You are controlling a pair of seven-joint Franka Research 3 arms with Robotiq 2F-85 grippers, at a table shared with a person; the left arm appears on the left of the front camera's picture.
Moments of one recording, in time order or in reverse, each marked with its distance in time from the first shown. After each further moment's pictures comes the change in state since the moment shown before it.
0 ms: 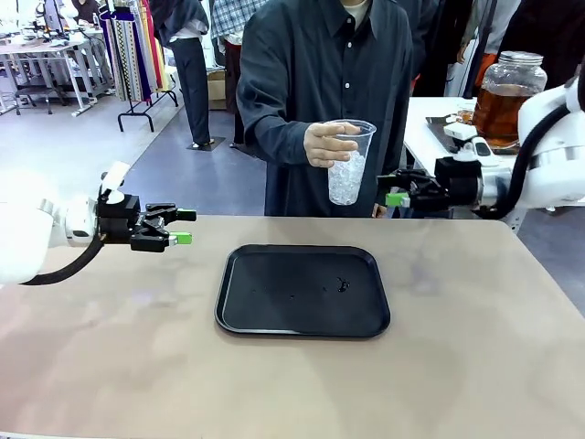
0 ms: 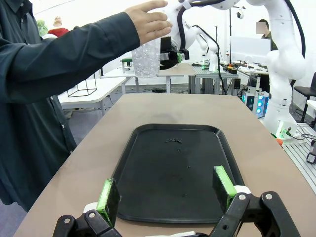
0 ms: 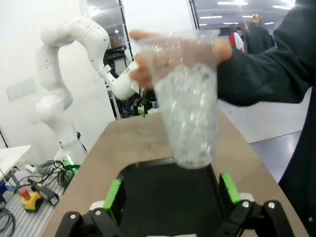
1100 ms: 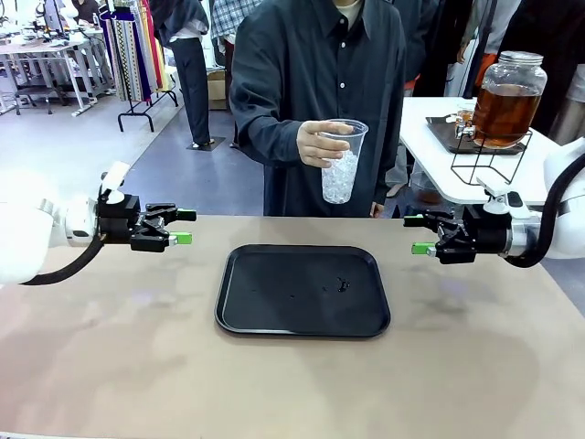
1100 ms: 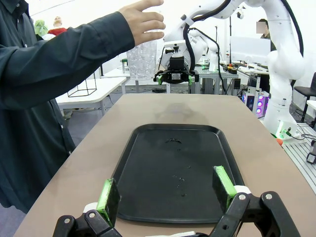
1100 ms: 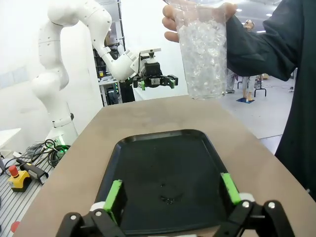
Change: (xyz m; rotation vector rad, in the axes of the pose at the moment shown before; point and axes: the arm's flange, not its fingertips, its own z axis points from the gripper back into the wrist) left arm 0.000 0.000 0.000 0.000 0.000 0.000; right arm -0.075 0.030 0.042 -0.056 -0.015 0.073
